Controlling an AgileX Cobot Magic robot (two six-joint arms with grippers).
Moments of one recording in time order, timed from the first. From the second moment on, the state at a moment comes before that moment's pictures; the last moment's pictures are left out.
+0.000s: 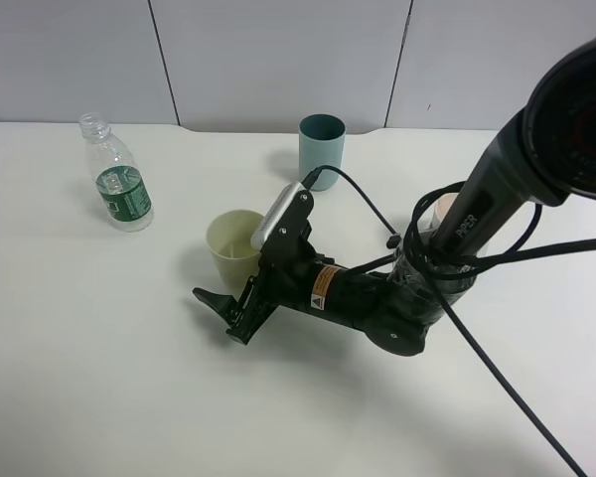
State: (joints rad) left arm 0.03 0.00 -0.50 -0.01 1.06 -0.02; right arm 0.80 2.28 -0.79 -0.24 -1.21 -0.19
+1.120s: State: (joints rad) left arm 0.03 0.00 -0.50 -0.01 1.06 -0.02; right arm 0.79 2.21 -0.78 -0.24 -1.18 -0.17
